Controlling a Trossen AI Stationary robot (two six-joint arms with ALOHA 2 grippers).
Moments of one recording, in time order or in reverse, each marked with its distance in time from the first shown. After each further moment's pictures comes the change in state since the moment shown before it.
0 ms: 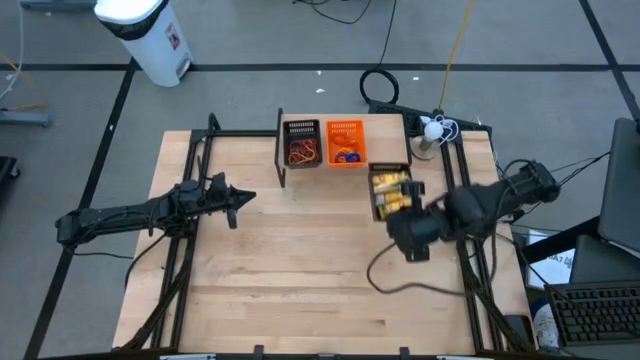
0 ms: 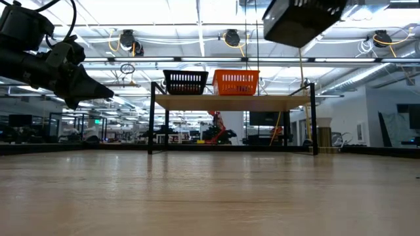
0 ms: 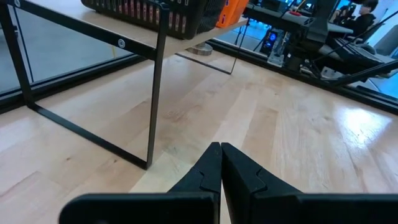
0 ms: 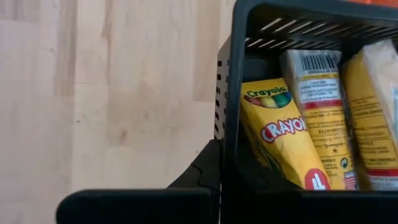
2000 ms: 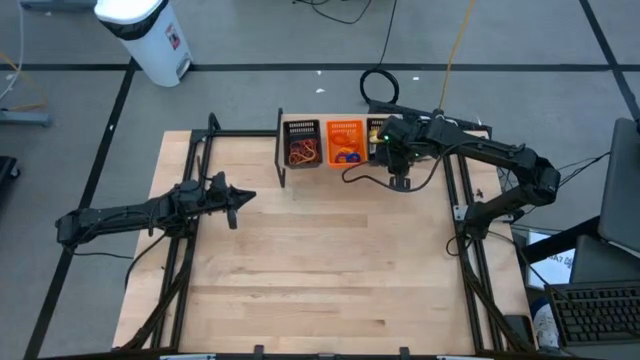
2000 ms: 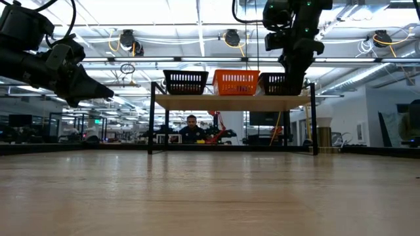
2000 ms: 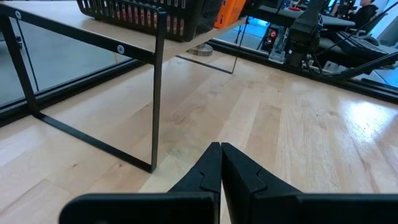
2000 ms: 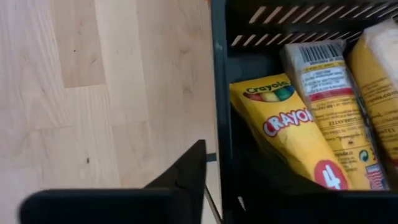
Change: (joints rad) left arm 0.000 0.000 0.001 0.001 -0.004 0.052; right arm -0.883 -0.037 -0.352 0.446 -0.375 -0.654
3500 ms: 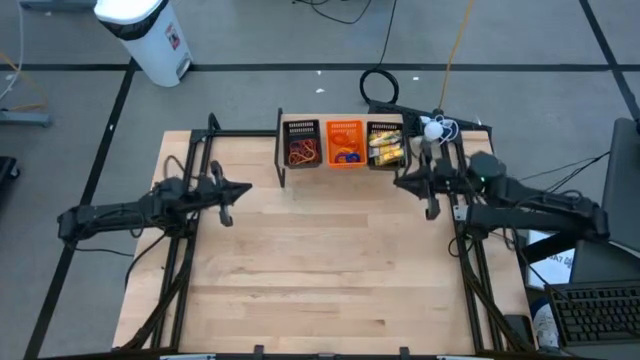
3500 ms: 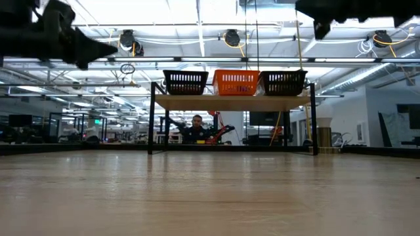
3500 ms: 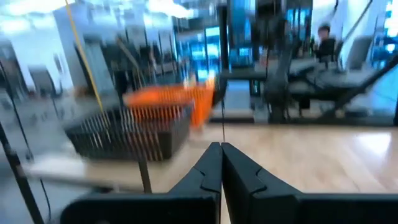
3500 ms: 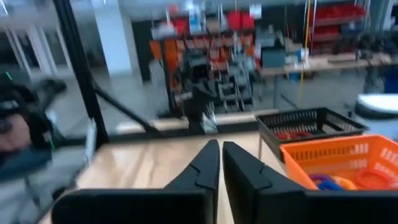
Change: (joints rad) left arm -0.060 -0.019 0.083 0.176 -0.005 0.293; right arm 0.177 -0.848 -0.753 1.154 -0.342 0.497
